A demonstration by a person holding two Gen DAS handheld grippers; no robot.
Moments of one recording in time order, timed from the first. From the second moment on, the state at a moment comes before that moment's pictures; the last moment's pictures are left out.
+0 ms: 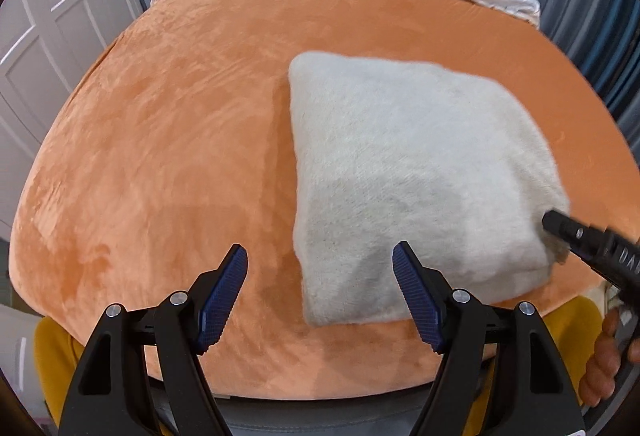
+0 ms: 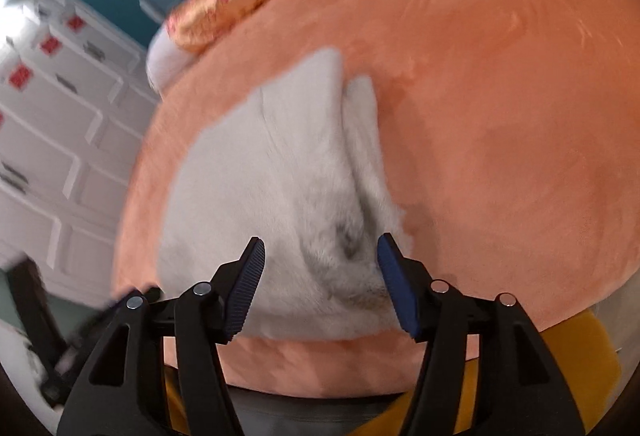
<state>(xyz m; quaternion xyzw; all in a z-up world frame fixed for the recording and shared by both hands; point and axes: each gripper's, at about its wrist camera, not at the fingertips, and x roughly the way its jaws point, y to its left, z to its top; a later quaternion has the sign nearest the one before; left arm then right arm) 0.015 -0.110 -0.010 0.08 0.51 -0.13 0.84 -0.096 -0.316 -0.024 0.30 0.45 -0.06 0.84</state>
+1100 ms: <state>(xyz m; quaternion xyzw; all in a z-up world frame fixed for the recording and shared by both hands) 0.073 -0.119 -0.036 0.03 0.53 -0.11 0.84 0.051 -0.393 -0.036 0.30 0.48 -0.08 0.82</state>
